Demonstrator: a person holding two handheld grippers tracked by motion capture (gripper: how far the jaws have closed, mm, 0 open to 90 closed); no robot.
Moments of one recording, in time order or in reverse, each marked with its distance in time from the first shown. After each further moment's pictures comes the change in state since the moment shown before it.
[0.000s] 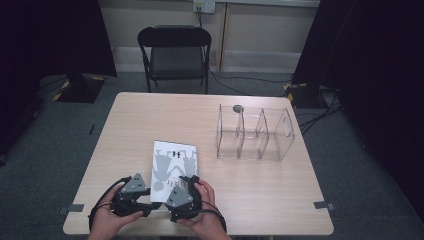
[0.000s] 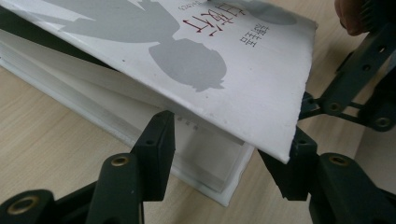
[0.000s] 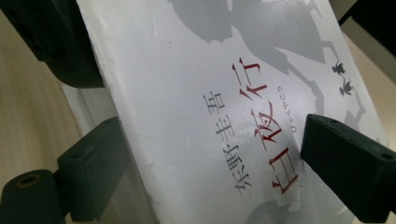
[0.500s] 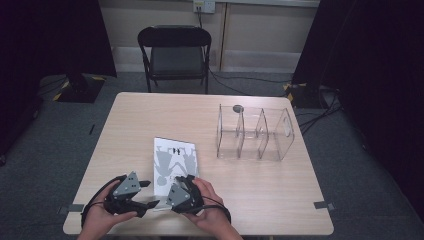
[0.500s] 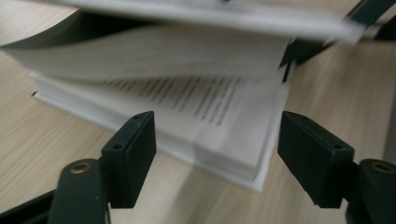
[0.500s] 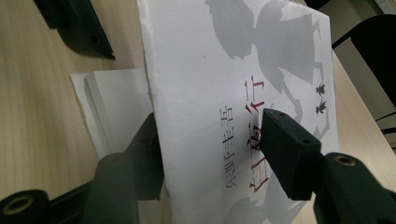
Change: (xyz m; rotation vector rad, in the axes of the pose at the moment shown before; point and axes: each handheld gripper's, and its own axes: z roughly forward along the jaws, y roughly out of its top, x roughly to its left) left arm 0.018 -0.011 -0.008 -0.089 0.024 0.116; right arm -0.017 0.019 -0.019 0.050 0.026 -0.167
